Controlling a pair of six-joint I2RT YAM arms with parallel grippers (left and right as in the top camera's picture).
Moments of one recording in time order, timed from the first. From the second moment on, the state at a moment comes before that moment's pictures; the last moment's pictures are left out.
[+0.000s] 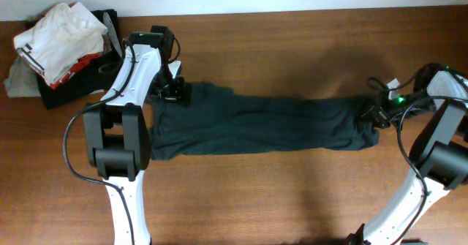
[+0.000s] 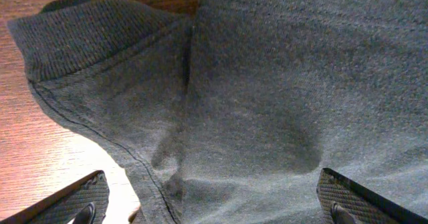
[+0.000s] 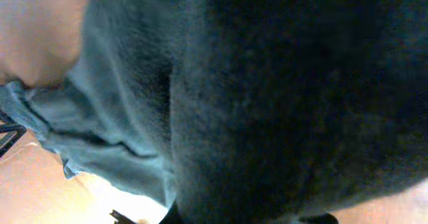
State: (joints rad) left arm -0.12 2.32 1.97 -1.29 0.00 0.01; right arm -0.51 2.23 1.63 -1.24 -0.59 -0.09
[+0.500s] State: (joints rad) left arm -0.12 2.32 1.97 -1.29 0.04 0.01; right arm -0.02 1.88 1.60 -1.30 -0.36 0.00
